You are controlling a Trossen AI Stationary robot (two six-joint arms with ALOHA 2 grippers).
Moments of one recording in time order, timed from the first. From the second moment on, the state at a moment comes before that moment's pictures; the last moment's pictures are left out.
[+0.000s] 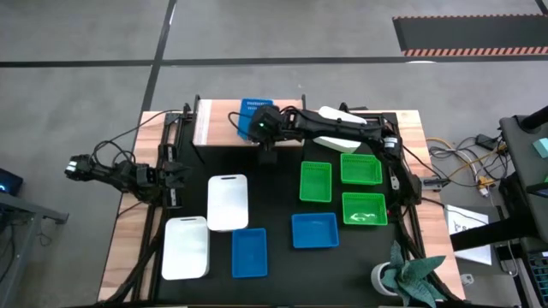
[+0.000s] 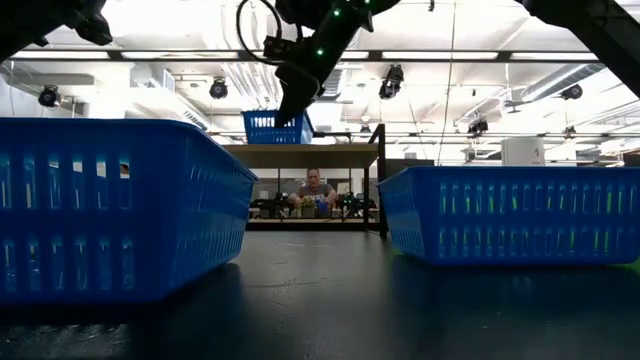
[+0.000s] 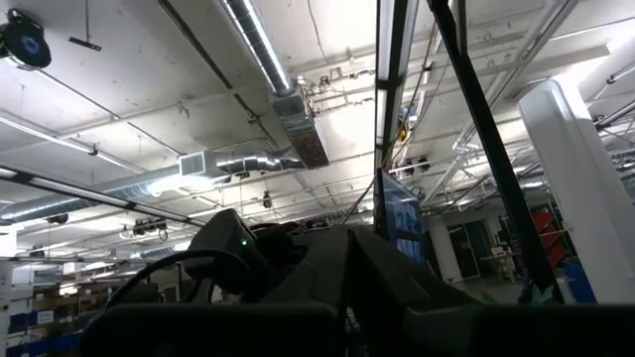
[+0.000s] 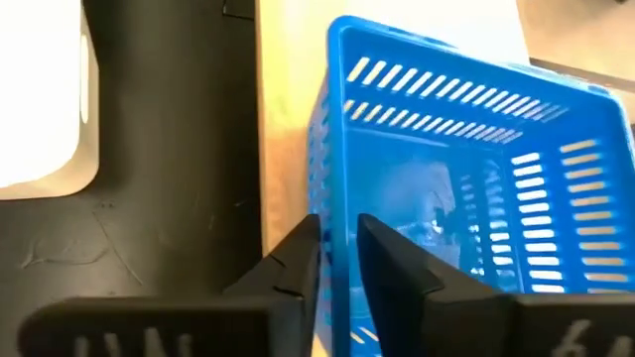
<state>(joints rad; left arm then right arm) -0.27 0.20 0.03 0.80 -0.24 0.41 -0.25 2.14 2.07 -0.78 0.16 -0.37</state>
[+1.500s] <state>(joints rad) -0.27 0.20 0.03 0.80 -0.24 0.40 -0.42 2.14 2.15 -0.81 0.02 -0.38</state>
